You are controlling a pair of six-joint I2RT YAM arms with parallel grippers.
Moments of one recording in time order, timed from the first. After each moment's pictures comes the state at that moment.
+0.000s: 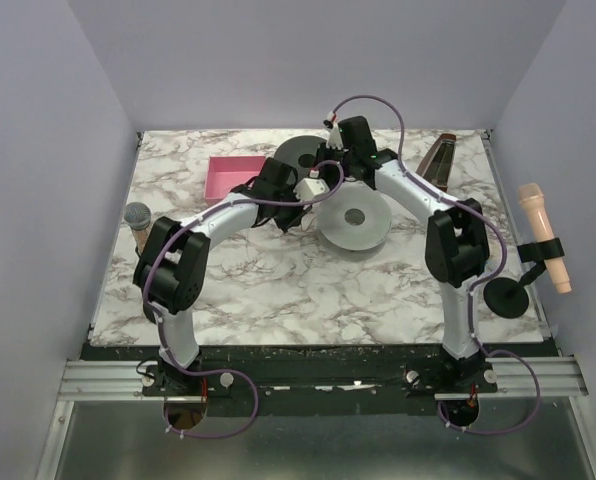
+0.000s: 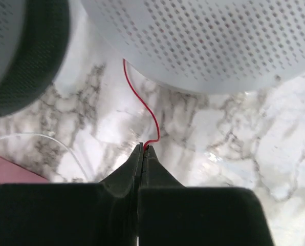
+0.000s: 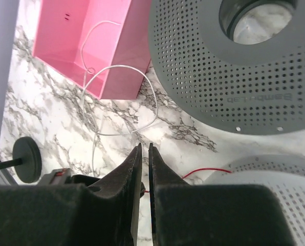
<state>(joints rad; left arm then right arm) -0.49 1.89 1.36 -0.34 0.37 0.50 0.47 2.15 1.83 -0.35 -0.39 0.40</state>
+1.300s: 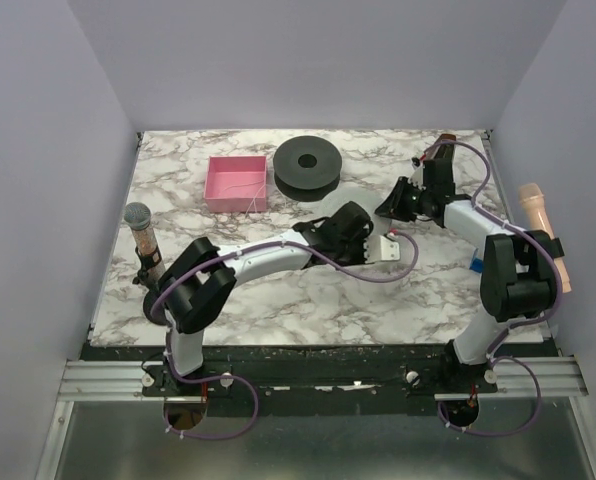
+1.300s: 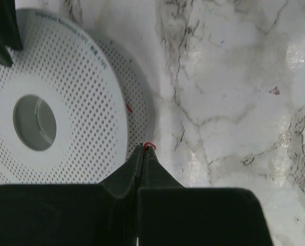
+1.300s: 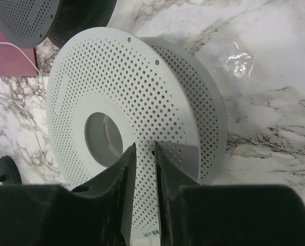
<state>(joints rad) -0.93 1.84 1.33 -0.29 0.18 0.63 0.12 1.72 1.09 -0.17 -0.41 0.45</state>
